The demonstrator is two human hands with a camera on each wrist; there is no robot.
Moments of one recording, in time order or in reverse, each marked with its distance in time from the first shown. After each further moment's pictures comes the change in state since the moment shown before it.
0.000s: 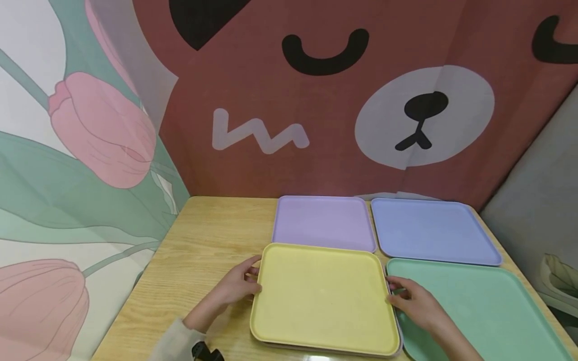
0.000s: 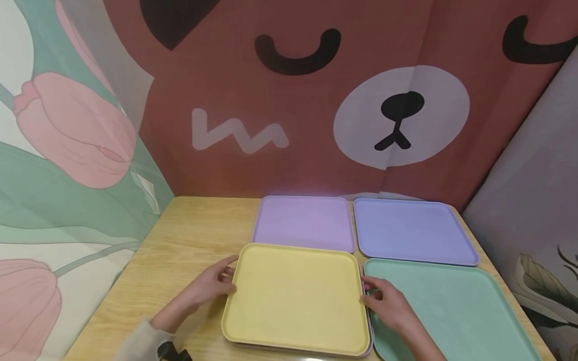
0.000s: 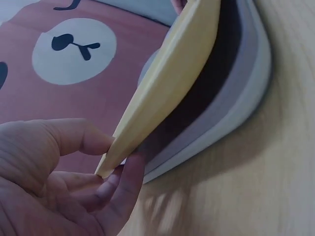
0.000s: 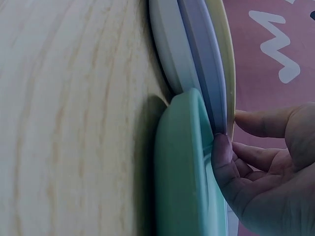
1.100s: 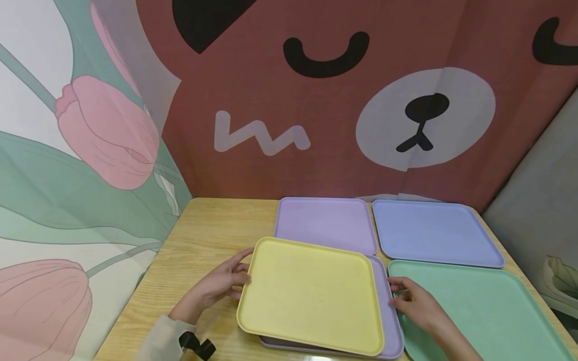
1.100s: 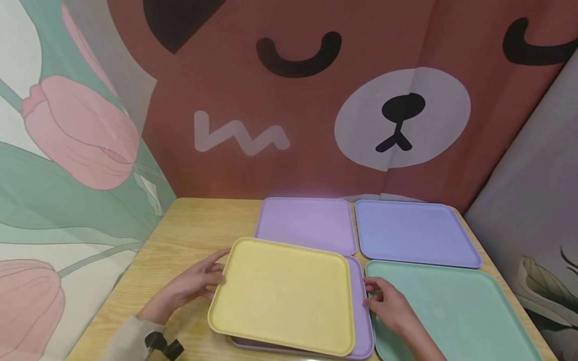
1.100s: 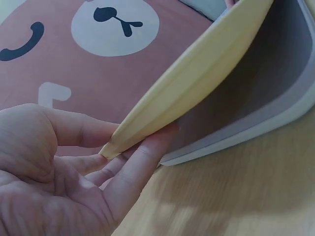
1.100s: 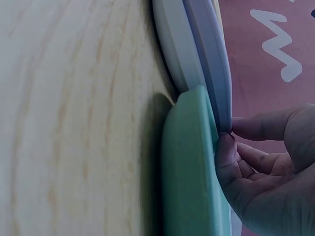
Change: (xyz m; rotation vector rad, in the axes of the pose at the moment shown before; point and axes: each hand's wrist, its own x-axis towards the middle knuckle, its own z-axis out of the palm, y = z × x) left_hand -0.003 0.000 -0.038 -0.237 -0.163 -0.054; right_hand 0.001 0.002 0.004 0.030 0.045 0.005
